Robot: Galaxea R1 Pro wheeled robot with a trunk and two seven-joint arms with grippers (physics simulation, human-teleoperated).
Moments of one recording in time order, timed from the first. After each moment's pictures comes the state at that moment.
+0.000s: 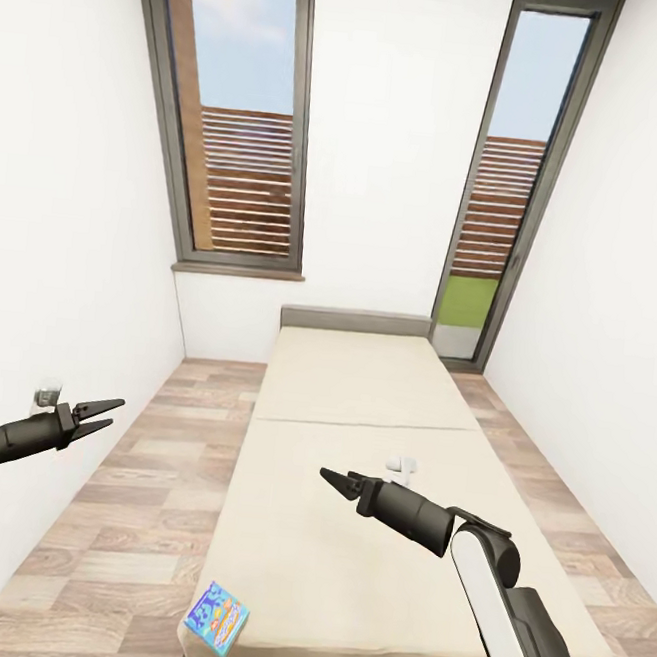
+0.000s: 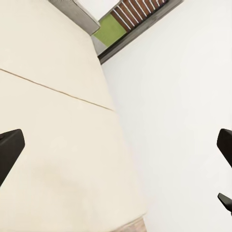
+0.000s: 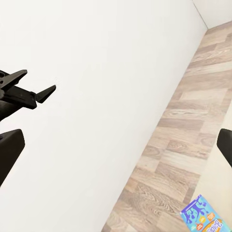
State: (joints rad) left arm -0.69 0.44 0.48 -0.83 0.21 0.88 -1.15; right arm -0.35 -0.04 0.15 -1.53 -0.64 0.77 0.45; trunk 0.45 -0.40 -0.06
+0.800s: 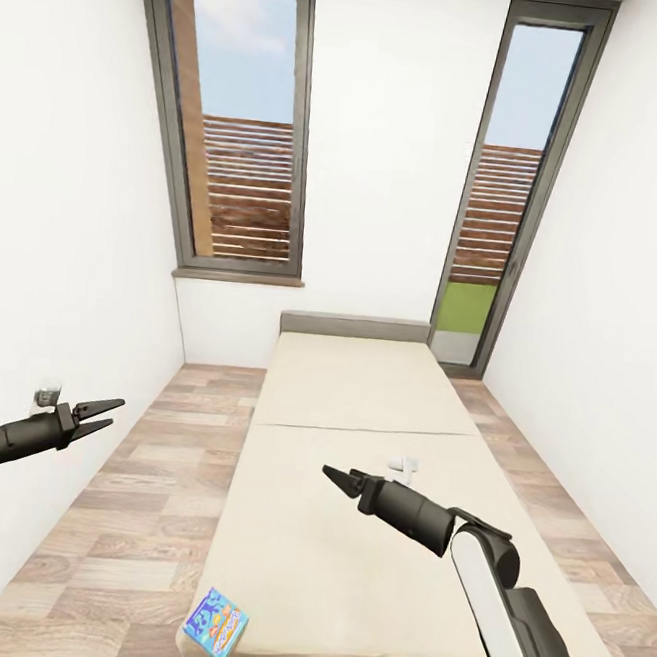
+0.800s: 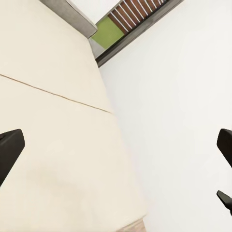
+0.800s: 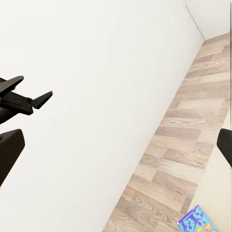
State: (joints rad) left arm -0.69 0.44 0.48 -0.83 0.21 0.88 -1.15; right arm -0.35 -0.04 0.15 -1.51 -0.64 0.74 0.45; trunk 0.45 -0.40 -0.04
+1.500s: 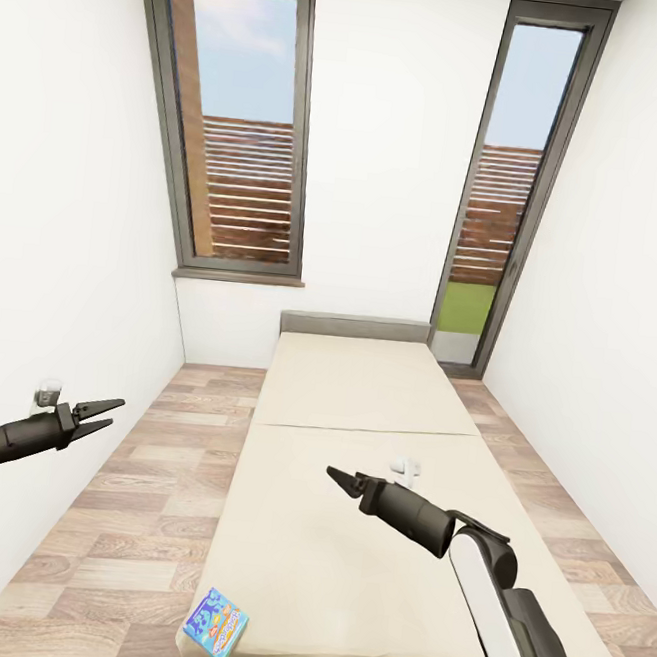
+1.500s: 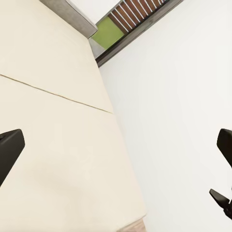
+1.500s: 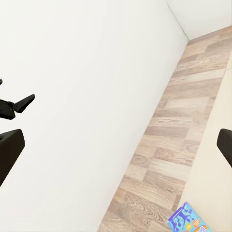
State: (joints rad) left arm -0.69 0.44 0.48 -0.83 0.21 0.88 -1.15; right arm -0.35 -0.04 0.15 -1.48 -0.65 0.71 0.40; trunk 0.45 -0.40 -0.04
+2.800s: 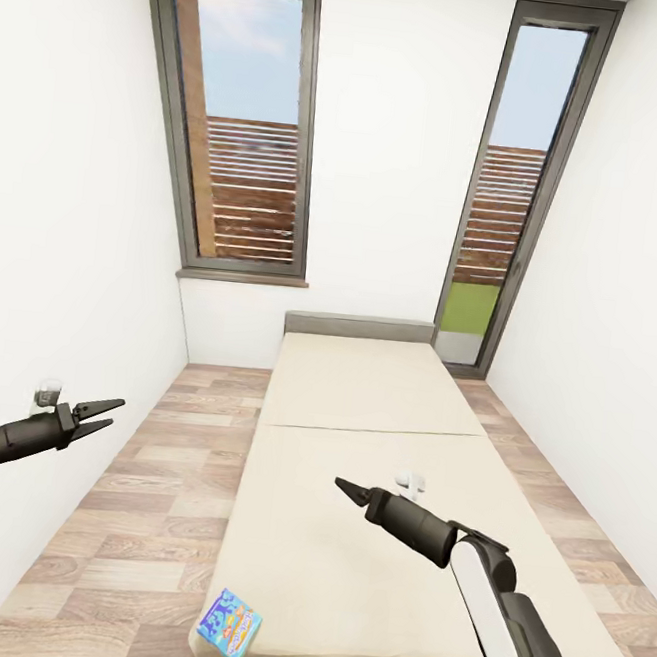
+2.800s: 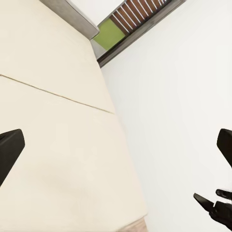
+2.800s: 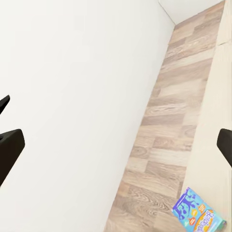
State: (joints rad) left arm -0.69 0.44 0.48 -0.83 0.21 0.88 -1.15; right arm -0.35 -0.04 0.11 -1.36 -0.66 0.70 0.40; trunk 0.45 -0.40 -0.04
